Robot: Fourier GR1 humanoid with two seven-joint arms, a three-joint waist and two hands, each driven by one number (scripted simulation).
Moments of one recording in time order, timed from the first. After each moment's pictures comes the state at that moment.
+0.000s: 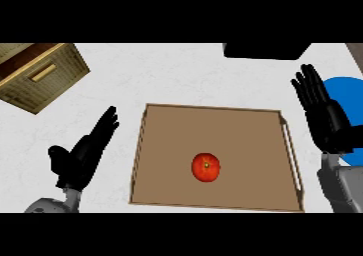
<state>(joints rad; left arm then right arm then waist) -0.08 0.34 -0.33 -1.56 0.27 0.18 0.09 -0.25 -0.31 0.02 -1.45 -0.26 -0.03 -0.10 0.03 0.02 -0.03</state>
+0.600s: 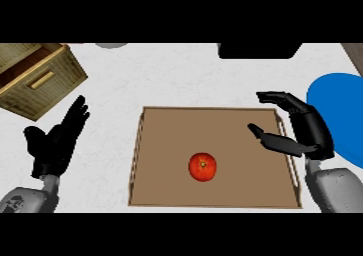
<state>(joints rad) -0.12 0.39 -0.20 -1.47 0.25 0.23 0.12 -0.24 -0.29 0.13 -1.44 -0.09 -0.04 -0.23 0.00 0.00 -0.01</state>
